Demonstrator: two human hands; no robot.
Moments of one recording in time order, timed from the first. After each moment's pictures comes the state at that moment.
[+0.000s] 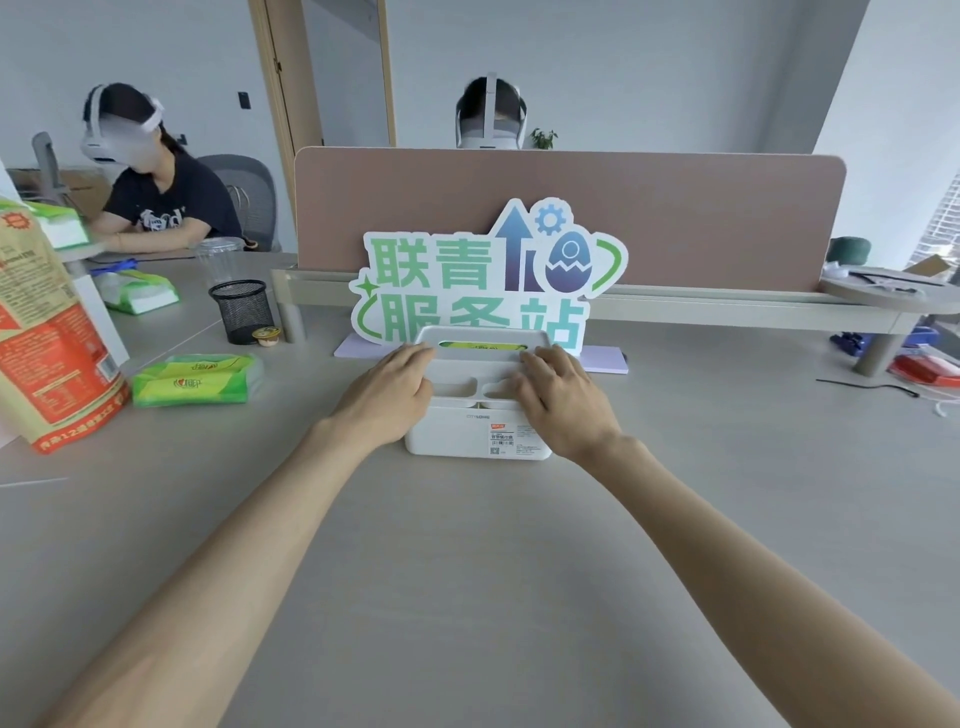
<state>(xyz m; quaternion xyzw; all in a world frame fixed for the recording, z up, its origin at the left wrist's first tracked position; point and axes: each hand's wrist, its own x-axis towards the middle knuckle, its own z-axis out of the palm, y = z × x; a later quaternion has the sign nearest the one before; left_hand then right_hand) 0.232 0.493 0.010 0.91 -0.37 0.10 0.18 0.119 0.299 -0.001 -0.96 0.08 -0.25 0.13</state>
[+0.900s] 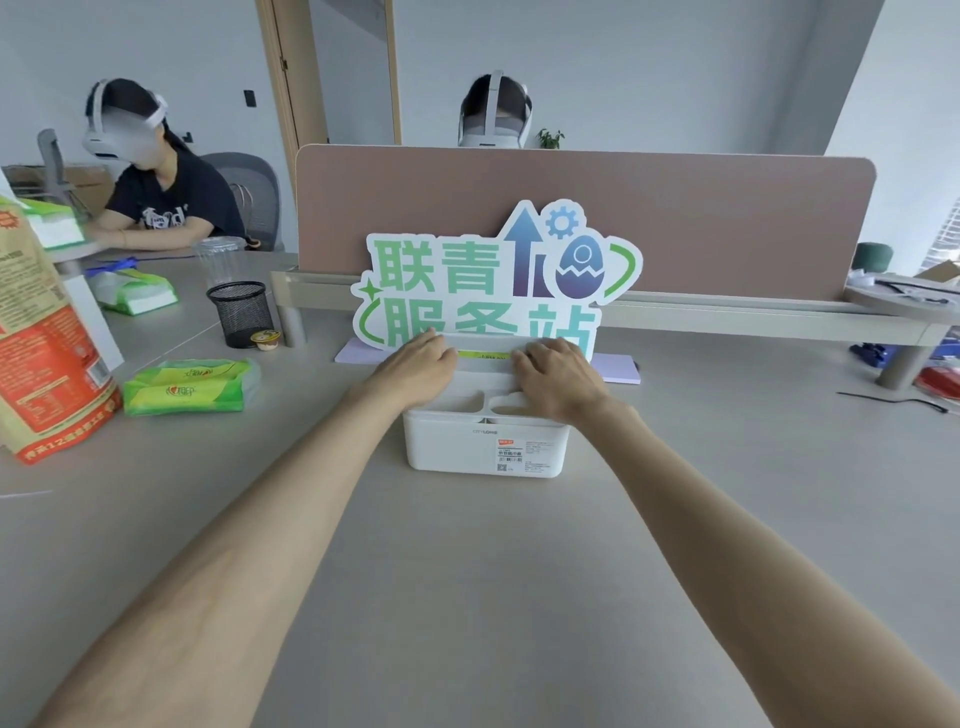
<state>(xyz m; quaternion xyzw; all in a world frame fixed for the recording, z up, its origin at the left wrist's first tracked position) 0.263 0.456 0.035 0.93 -0.30 -0.04 0.20 0.177 0.285 0.020 -0.95 0.18 -0.11 0.22</state>
